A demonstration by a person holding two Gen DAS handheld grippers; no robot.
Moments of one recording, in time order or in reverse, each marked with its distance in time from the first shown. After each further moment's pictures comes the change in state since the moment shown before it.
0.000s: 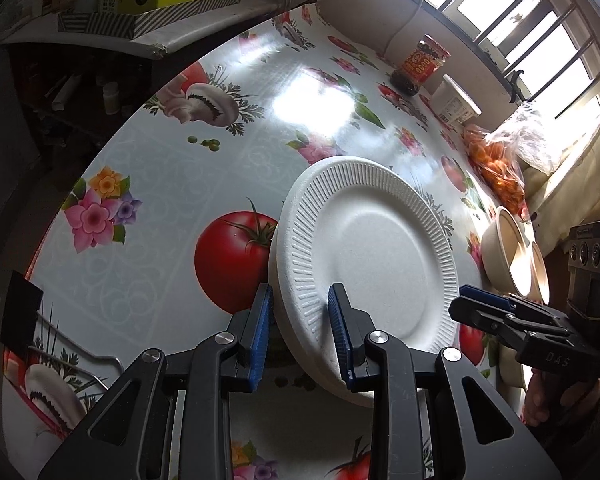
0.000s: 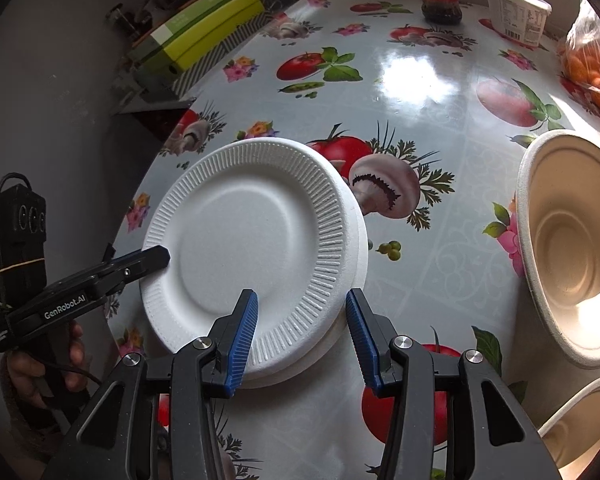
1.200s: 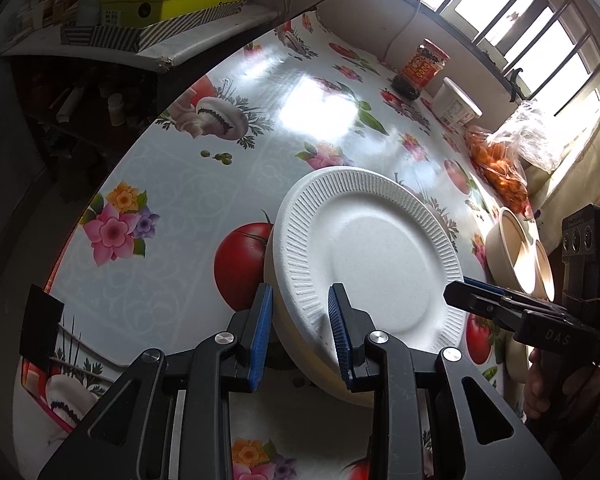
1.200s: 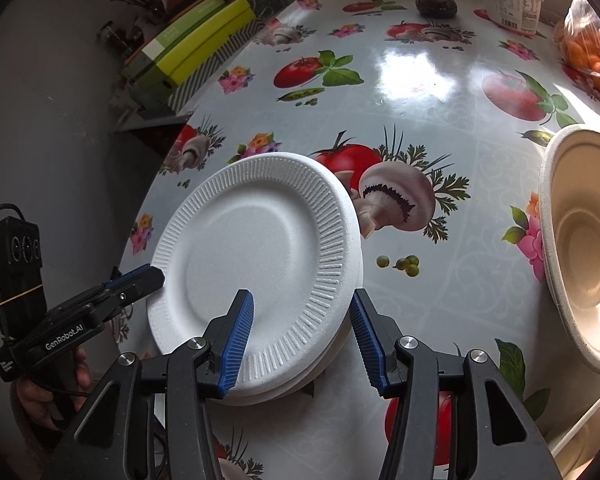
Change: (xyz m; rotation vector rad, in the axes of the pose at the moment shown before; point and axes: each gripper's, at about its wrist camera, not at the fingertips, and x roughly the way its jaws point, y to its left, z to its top) left arm -0.009 0.003 0.004 0.029 -0.021 0.020; right arm 0.007 -0.001 0.008 0.069 -0.023 0.025
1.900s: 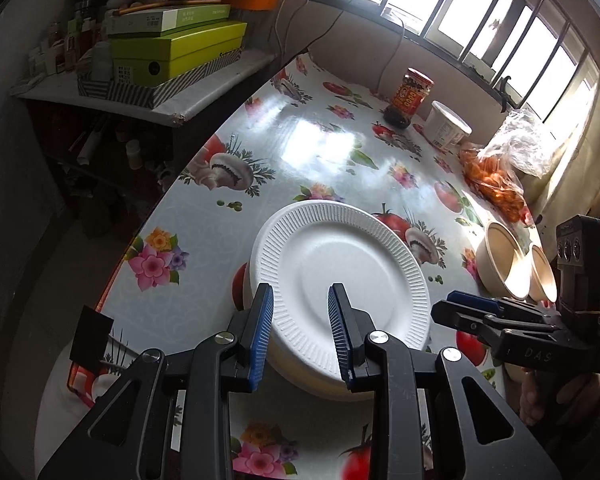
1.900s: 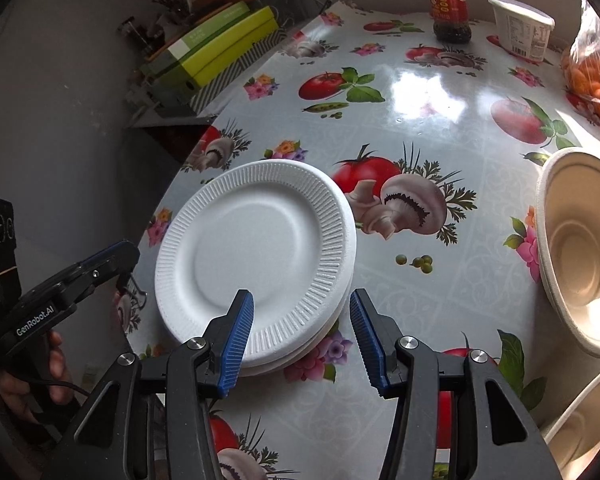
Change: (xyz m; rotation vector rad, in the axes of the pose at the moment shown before) left arm -0.048 -0.024 0.000 0.080 -0.124 0.064; right arm -0.020 0.019 -0.011 -0.065 -0.059 -0.006
